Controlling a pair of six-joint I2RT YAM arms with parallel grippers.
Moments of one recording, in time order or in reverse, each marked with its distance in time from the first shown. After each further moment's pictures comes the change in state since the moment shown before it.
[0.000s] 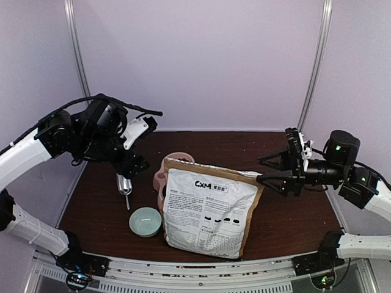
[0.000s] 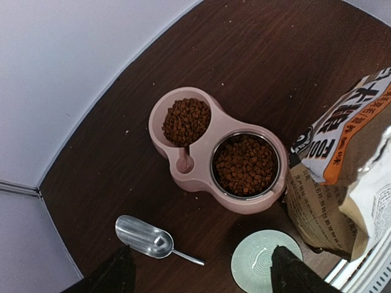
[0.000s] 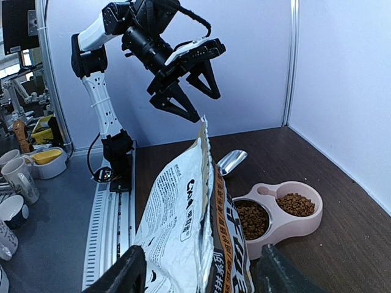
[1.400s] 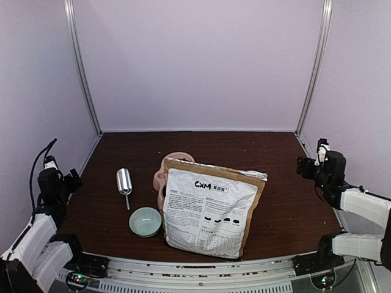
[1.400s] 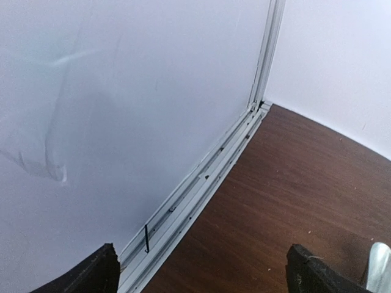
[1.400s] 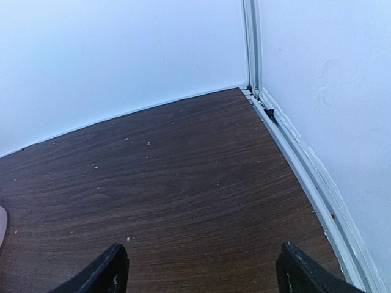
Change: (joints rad) left arm 1.154 -0.634 -1.212 1.105 0.009 -0.274; right arm -0.711 0.263 -0.372 0.431 0.702 0.283
